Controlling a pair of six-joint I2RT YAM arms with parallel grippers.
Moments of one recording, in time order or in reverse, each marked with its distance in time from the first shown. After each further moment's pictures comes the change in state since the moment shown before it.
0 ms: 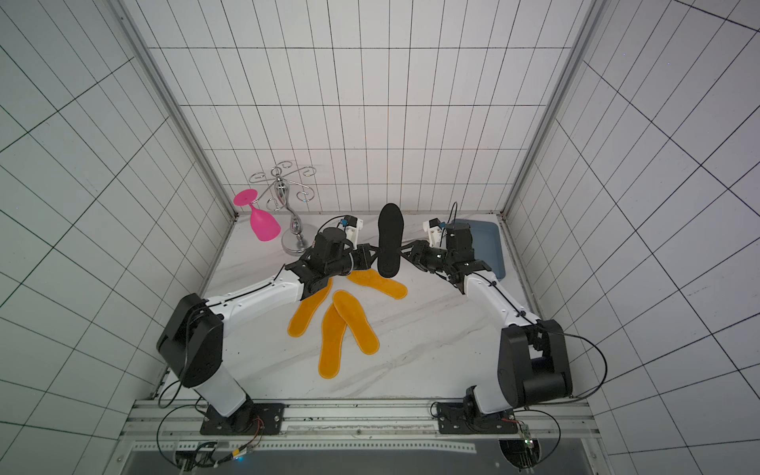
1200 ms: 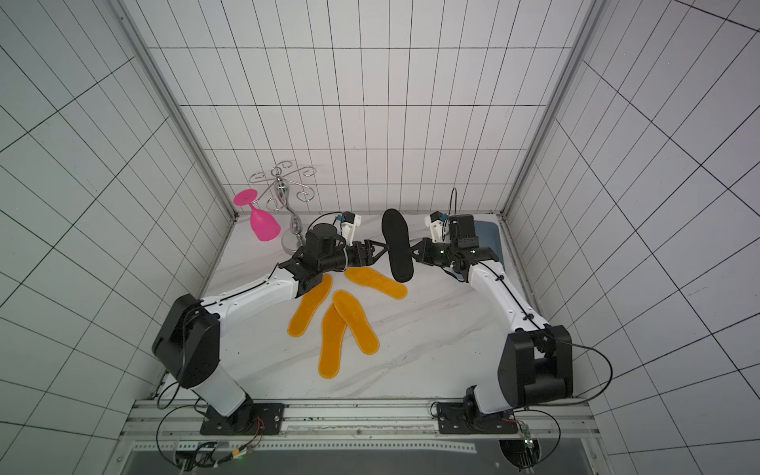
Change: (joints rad) left arm 0.049 -0.017 -0.021 0.099 0.193 -0.011; right arm -0.034 -0.028 0.174 -0.378 0.135 -0.322
